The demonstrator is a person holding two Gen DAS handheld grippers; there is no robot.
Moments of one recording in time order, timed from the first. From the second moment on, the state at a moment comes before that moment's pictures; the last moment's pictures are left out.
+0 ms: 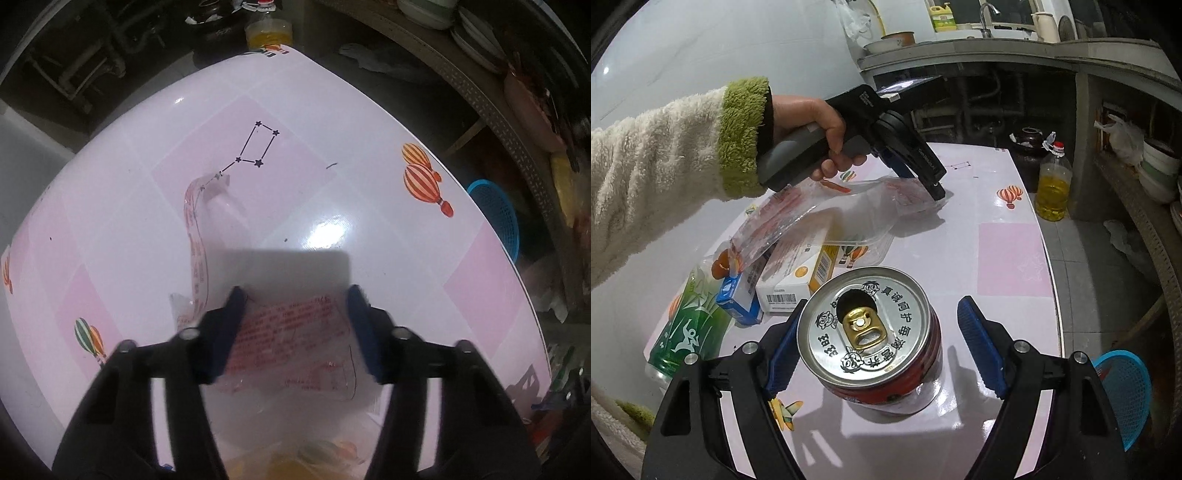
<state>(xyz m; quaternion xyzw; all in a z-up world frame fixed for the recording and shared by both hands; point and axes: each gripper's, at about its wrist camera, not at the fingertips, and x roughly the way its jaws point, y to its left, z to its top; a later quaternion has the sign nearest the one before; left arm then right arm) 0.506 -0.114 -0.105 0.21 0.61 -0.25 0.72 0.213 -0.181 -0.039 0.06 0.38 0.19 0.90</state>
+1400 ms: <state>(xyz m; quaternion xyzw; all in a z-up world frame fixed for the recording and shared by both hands) 0.428 -0.133 -0.030 0.29 0.48 -0.33 0.76 0.209 -0.178 -0.039 0.04 0.36 0.16 0.92</state>
